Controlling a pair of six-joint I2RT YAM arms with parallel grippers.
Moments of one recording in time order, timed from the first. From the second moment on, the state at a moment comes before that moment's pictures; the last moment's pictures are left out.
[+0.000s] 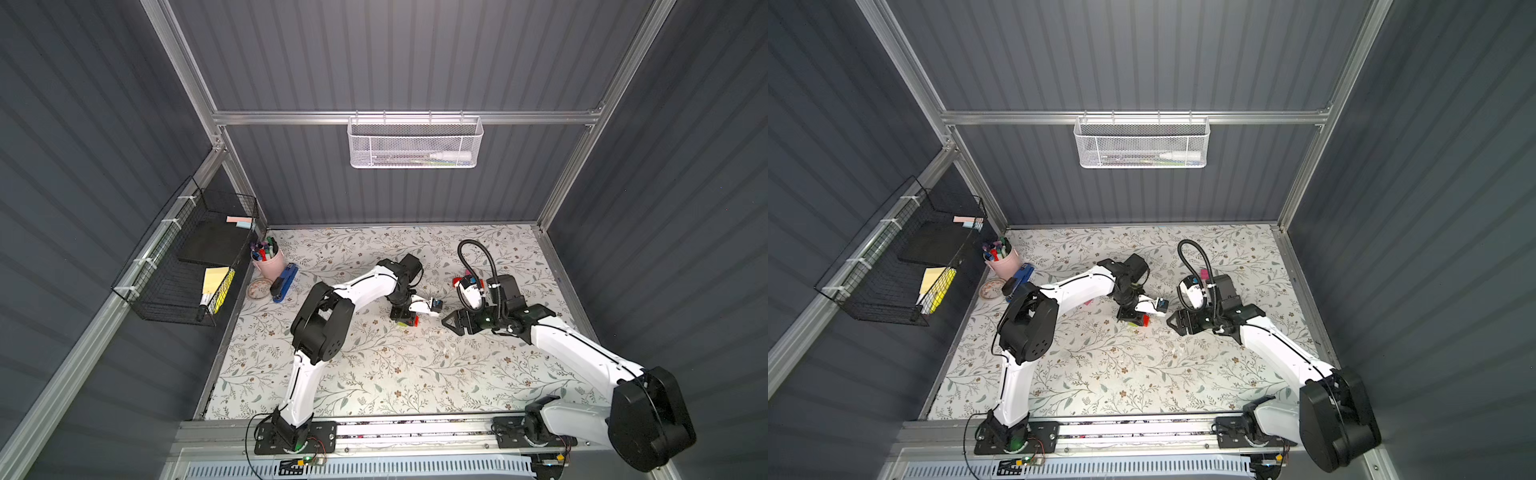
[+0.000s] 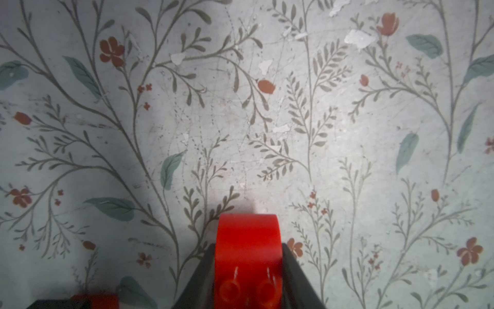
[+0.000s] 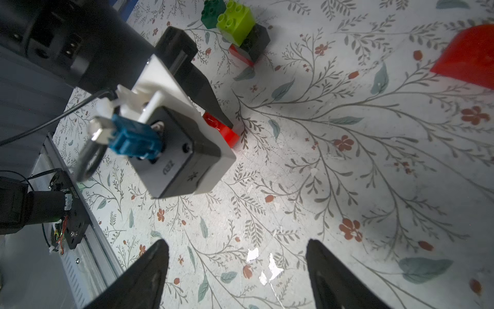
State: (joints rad) left arm -0.65 2.13 1.64 -0.91 0.31 1.09; right arm 0.36 1.24 0.73 -0.38 -0.49 0.11
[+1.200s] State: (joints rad) left arm -0.65 2.14 1.71 -0.90 0.26 1.02; right arm 0.36 1.24 0.74 -0.41 -0.50 0.10
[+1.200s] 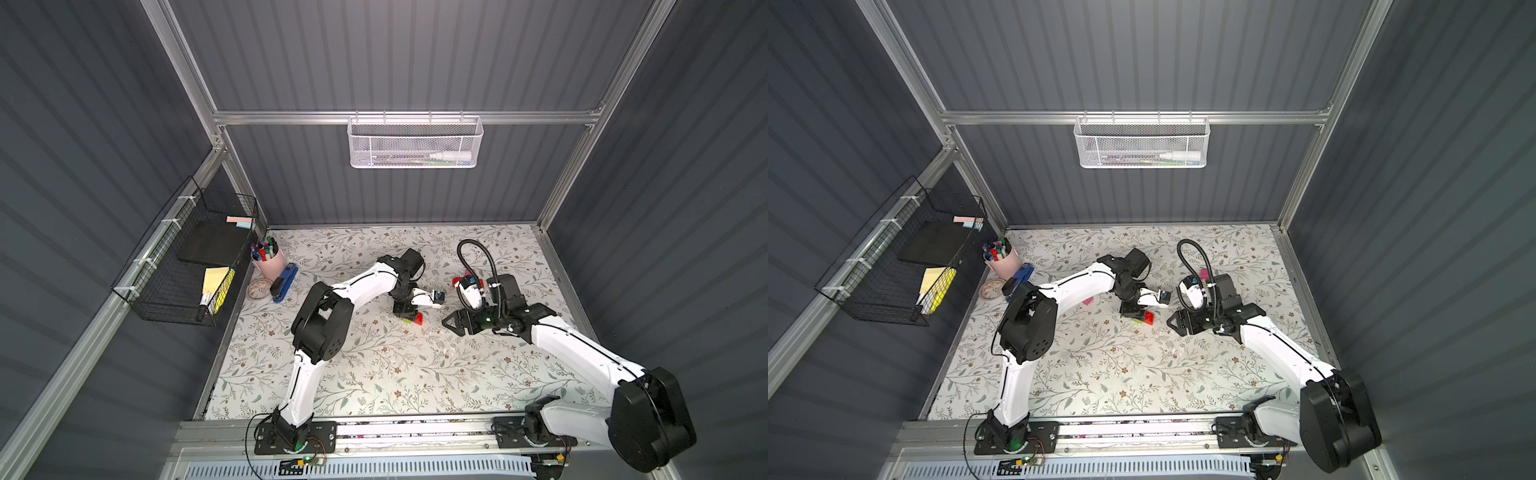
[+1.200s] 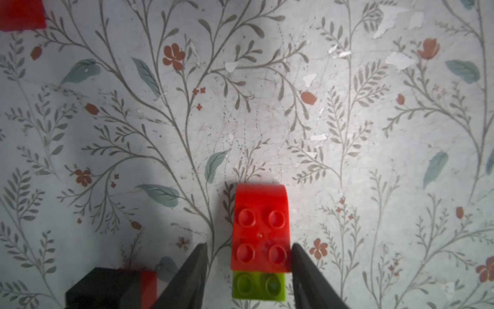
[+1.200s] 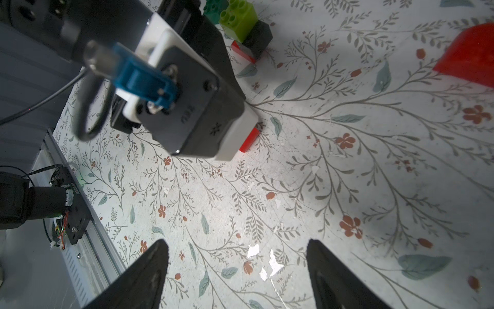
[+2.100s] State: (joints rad) left arm -0.65 2.19 1.72 -0.93 0.24 1.01; right arm 0.36 1.24 0.74 -0.41 -0.51 0.09
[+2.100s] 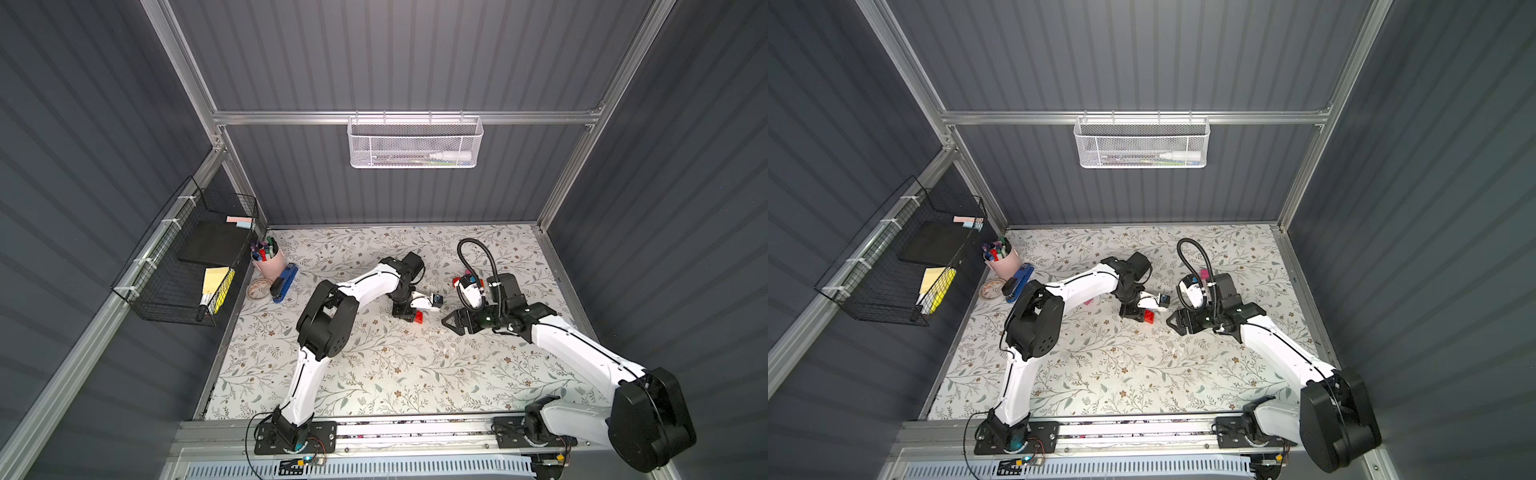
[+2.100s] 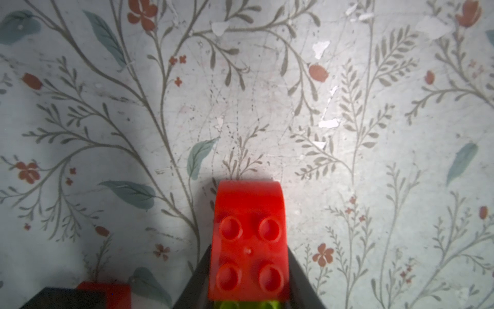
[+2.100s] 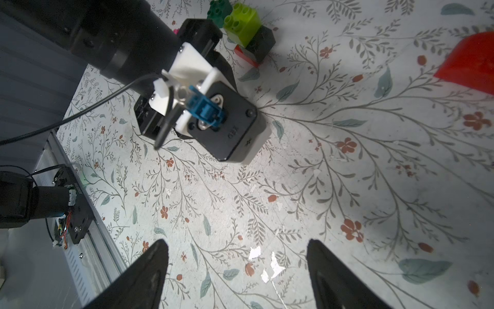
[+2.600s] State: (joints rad) left arm -0.59 2.12 1.71 -0.92 0.35 0.98; right arm 0.34 1.24 0.74 -0.36 -0.54 0.16
